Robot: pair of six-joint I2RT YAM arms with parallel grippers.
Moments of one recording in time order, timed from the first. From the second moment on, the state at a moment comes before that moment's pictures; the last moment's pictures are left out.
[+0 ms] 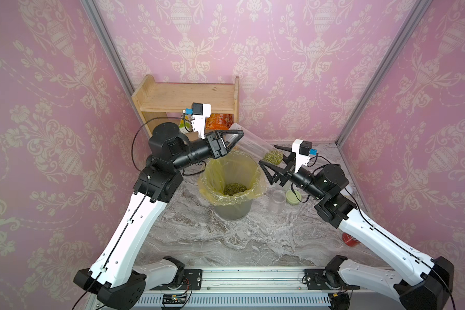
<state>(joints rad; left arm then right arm) -0.41 1.22 1.61 -0.32 0.63 -0.79 0.60 1.09 0.96 0.37 -0.28 0.22</state>
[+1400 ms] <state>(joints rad) -0.38 1.29 1.66 -0.40 0.72 -0.79 0.60 1.18 1.08 0.25 -0.50 0.17</state>
